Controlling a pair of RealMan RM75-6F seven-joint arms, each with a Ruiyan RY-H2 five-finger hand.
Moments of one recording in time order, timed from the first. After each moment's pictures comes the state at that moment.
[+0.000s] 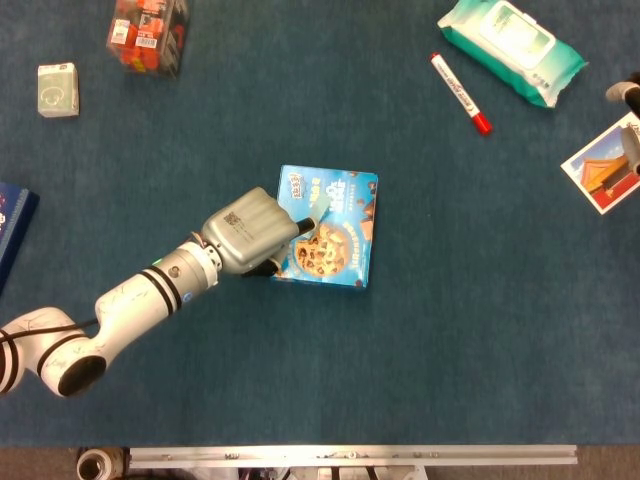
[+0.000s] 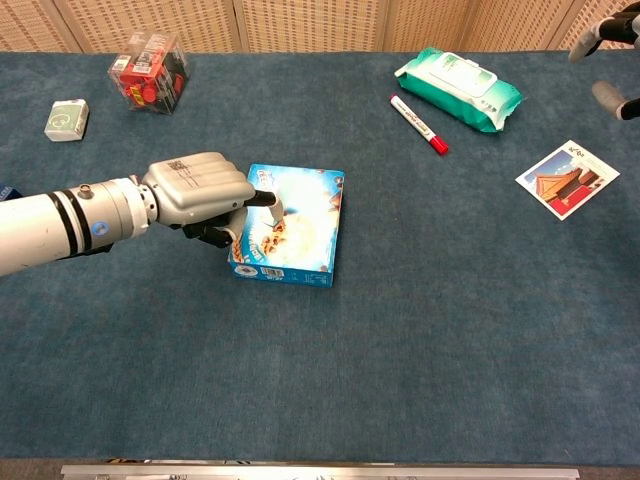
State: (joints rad) left arm -0.87 -1.40 0.00 -1.61 1.35 0.73 0.35; right arm 0.46 -1.22 0.14 -1.51 -1.35 1.19 -0.30
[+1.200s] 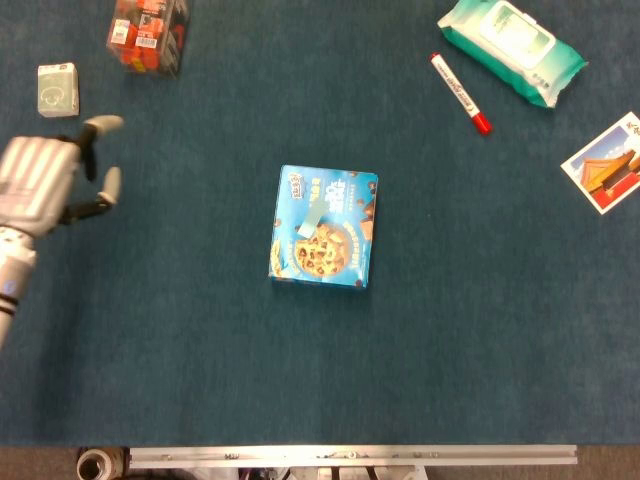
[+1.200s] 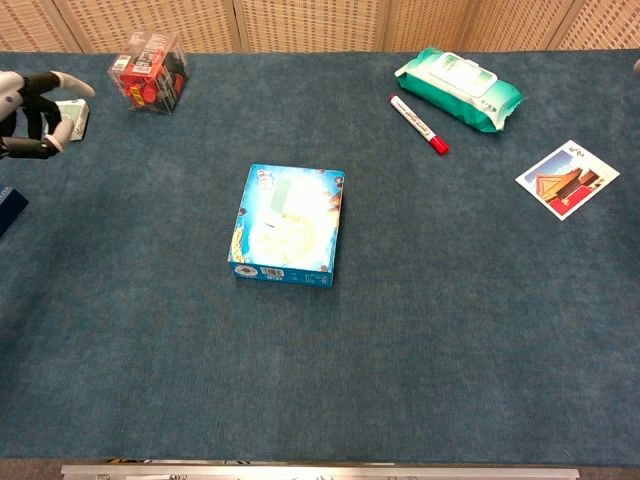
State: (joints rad) left arm -0.49 -1.23 -0.01 -1.52 1.29 1.21 0.01; right arm 0.35 -1.16 0.11 -1.52 -1.30 1.22 -0.17
